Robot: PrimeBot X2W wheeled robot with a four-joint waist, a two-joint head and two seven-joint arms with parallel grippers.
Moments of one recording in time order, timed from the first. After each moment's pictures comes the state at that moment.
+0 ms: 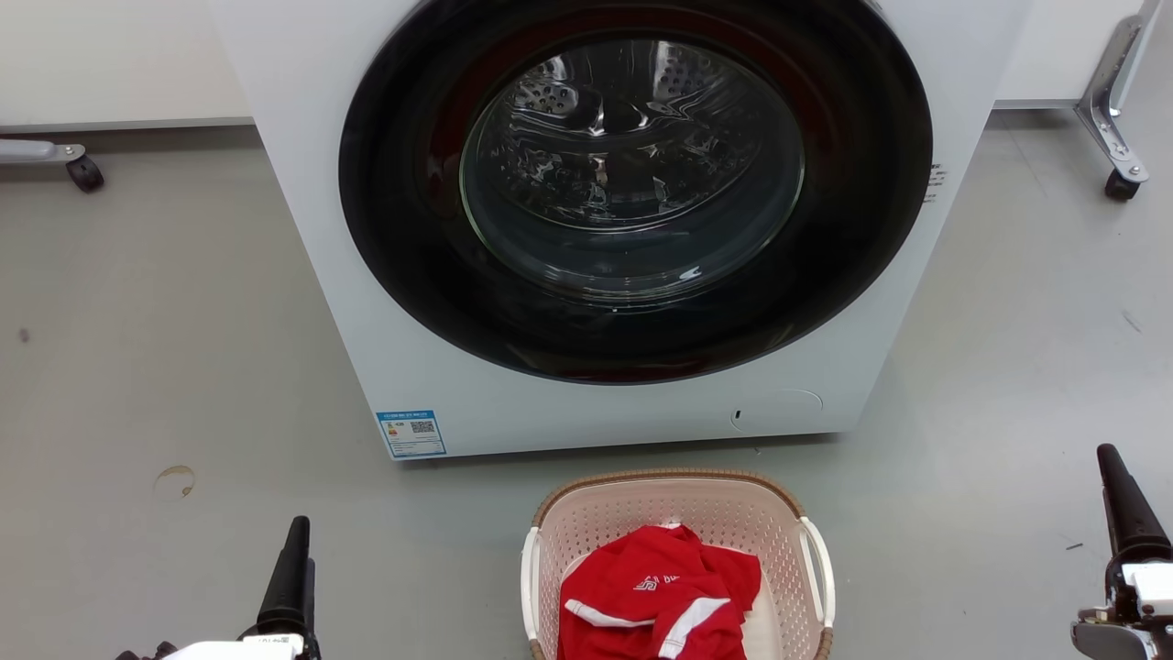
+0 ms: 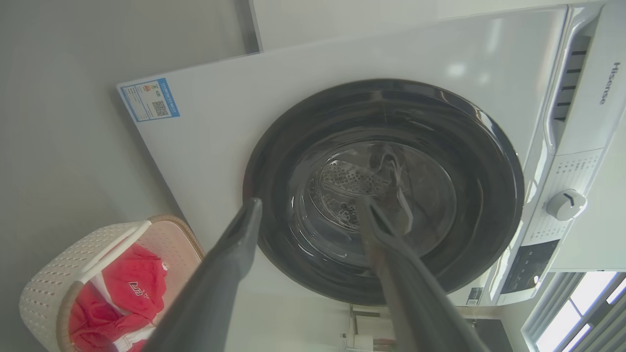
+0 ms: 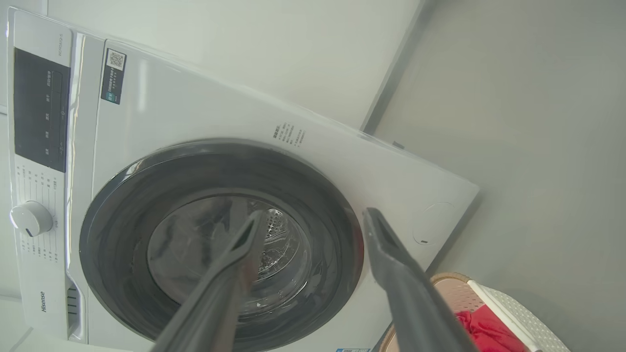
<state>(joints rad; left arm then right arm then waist) 0.00 0.02 0.02 0.31 -1.50 -0.12 0.02 0.01 -0.03 -0.07 0.25 1.45 0.12 0.03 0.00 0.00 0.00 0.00</state>
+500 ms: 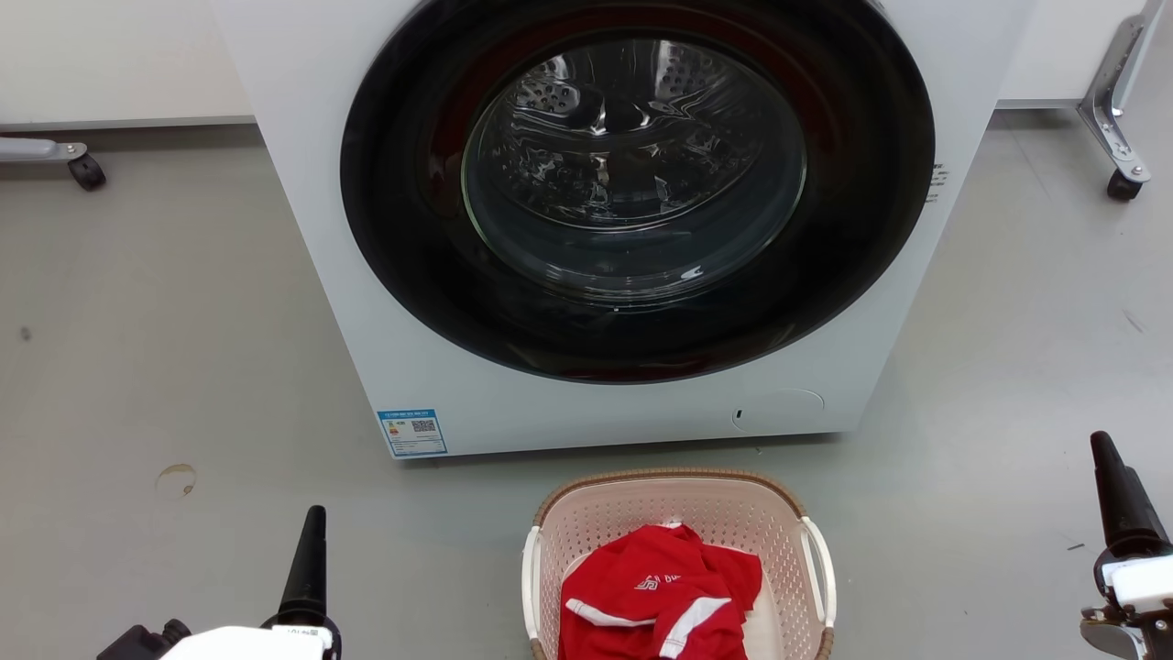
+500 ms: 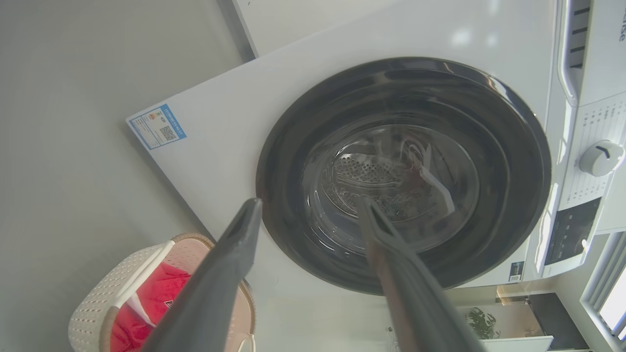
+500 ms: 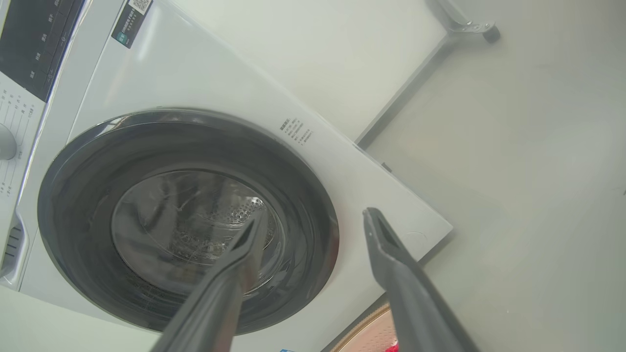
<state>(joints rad) 0.00 0.03 -0.01 0.27 -1.32 -0.09 -0.02 0.01 -0.05 -0.05 0.22 1.20 0.12 -0.01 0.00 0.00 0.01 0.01</state>
